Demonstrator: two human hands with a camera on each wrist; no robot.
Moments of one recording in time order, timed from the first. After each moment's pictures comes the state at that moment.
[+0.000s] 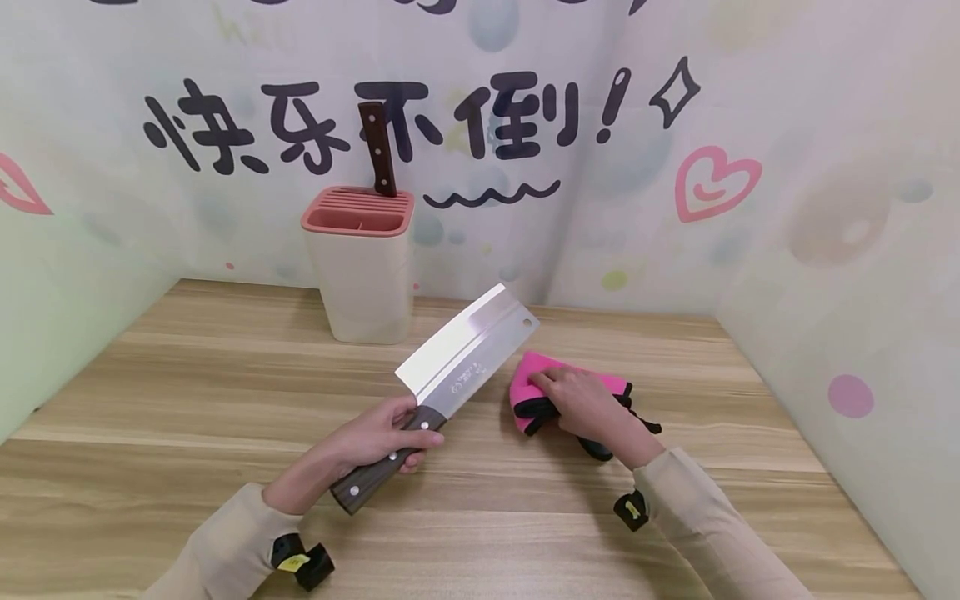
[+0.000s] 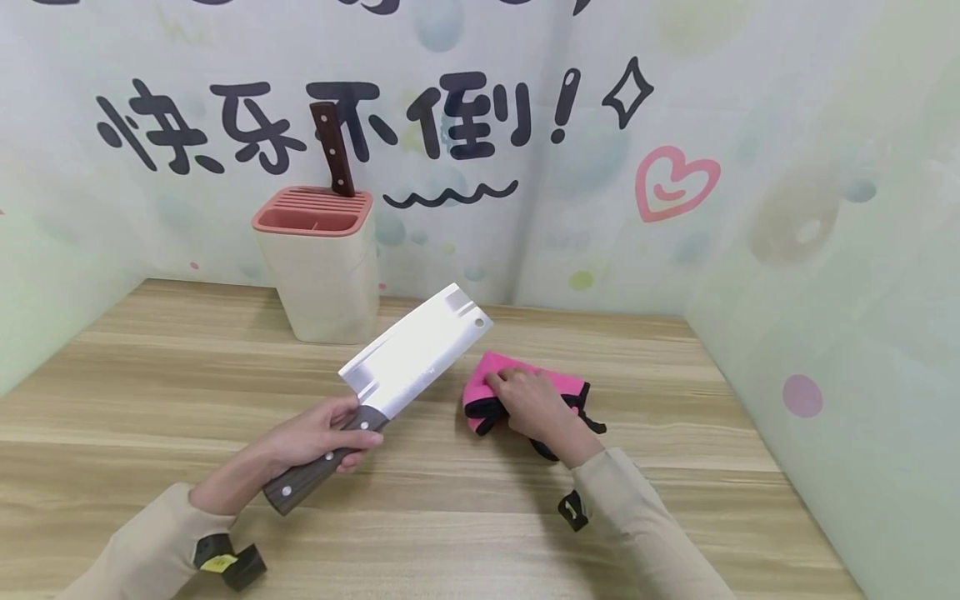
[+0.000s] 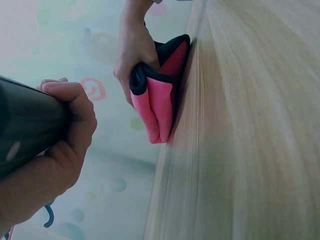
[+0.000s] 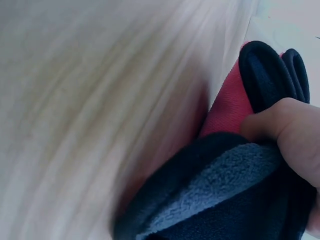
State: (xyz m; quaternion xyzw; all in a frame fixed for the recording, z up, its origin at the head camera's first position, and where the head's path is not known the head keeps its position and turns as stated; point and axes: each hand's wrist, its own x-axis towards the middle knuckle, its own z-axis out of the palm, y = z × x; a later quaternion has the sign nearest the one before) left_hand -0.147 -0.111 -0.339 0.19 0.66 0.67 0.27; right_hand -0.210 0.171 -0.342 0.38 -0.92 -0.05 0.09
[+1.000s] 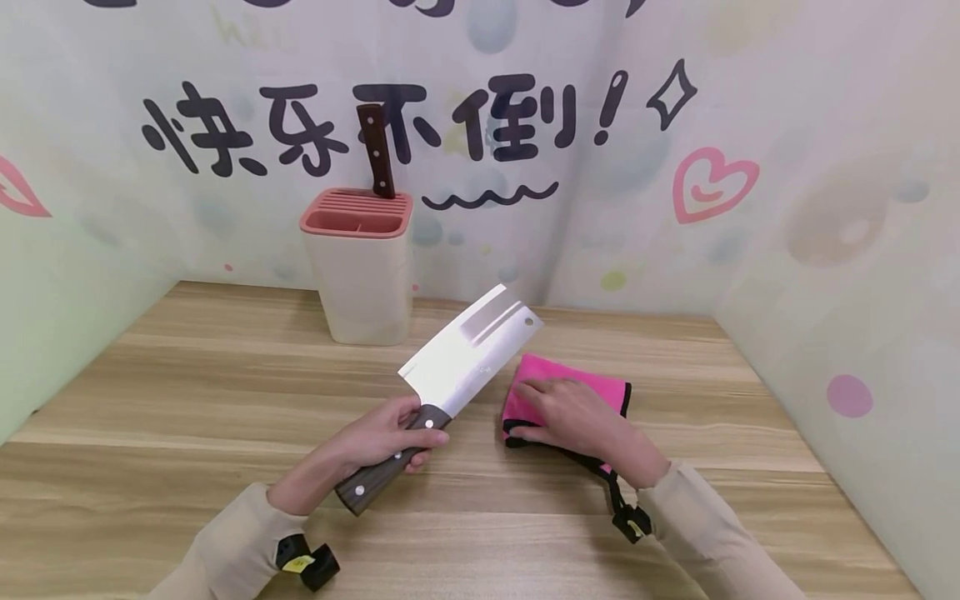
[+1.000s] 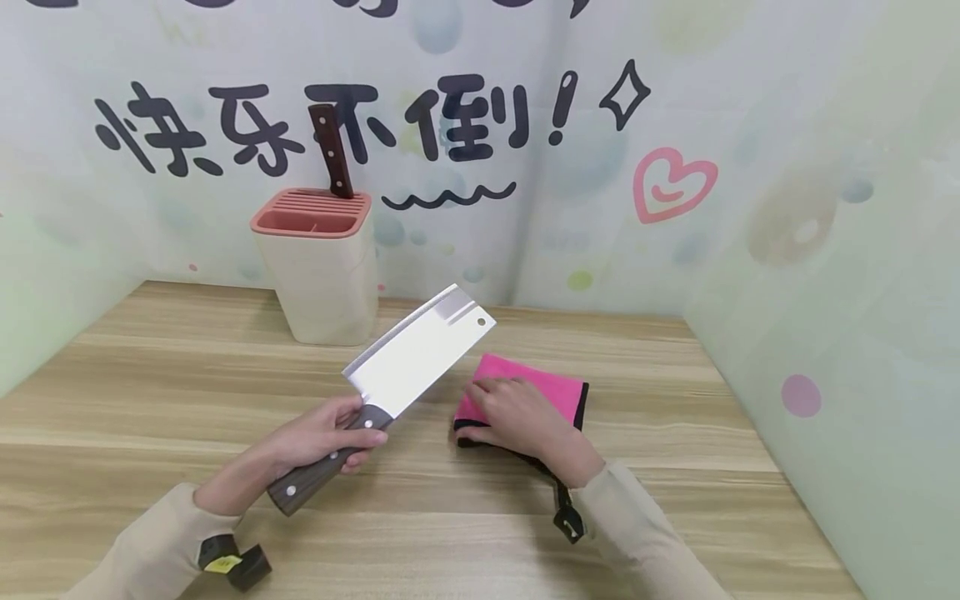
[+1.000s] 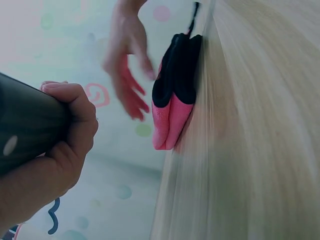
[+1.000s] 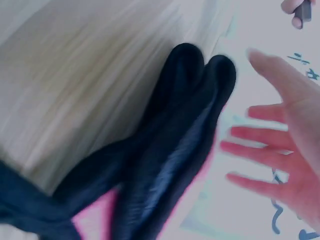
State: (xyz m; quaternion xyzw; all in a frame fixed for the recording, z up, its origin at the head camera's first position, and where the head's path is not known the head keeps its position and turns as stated) left_hand -0.145 -0.104 -0.332 0.18 0.66 0.67 0.27; right_hand -0.186 0.159 -0.326 0.45 -0.88 0.00 0.13
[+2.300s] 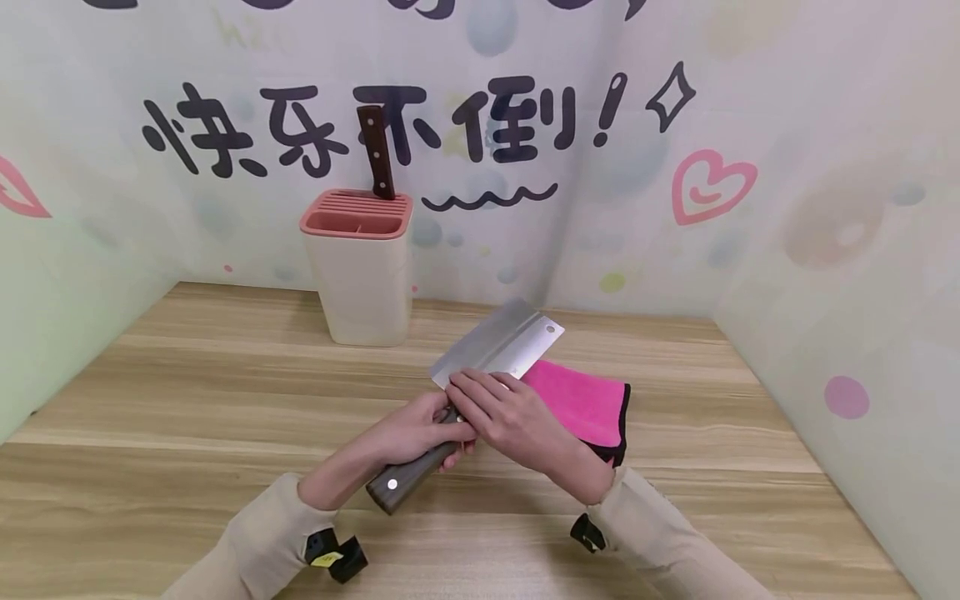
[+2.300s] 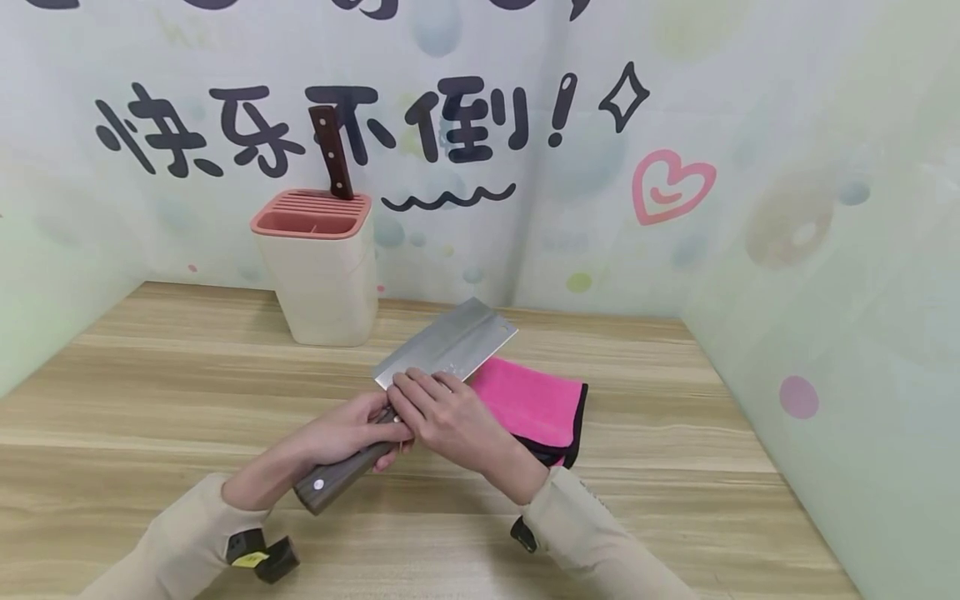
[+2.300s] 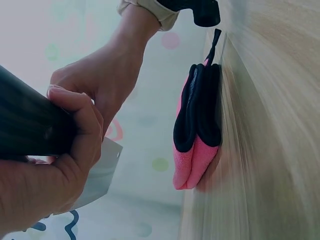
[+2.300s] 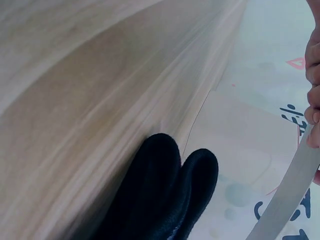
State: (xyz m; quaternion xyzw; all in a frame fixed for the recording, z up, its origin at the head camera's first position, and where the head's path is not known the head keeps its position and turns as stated) left_hand -0.147 -0.073 -0.315 0.26 0.70 0.62 0.24; right_hand -0.174 0.100 -0.325 0.52 -0.71 -0.10 0.47
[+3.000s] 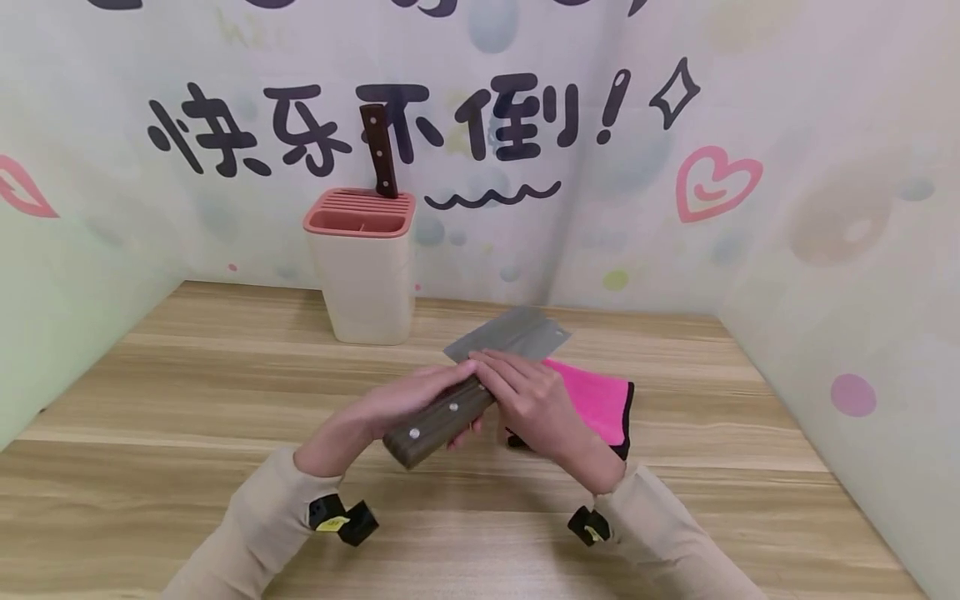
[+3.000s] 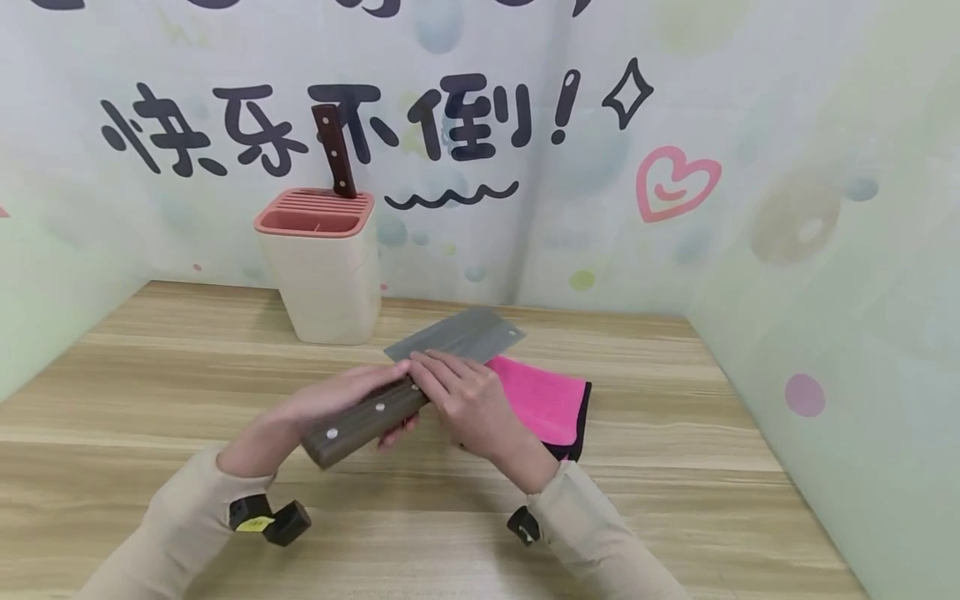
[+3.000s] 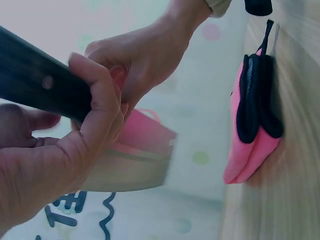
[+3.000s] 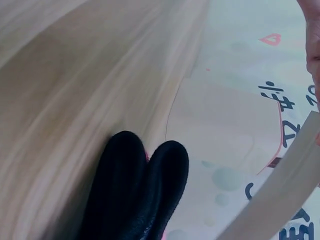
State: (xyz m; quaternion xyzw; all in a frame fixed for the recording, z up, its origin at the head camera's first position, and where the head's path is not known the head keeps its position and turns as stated) left_hand -0.159 -0.080 -0.279 0.28 0.64 0.65 0.32; right_hand -0.177 0.105 -0.310 0.49 -0.73 0.08 0.47
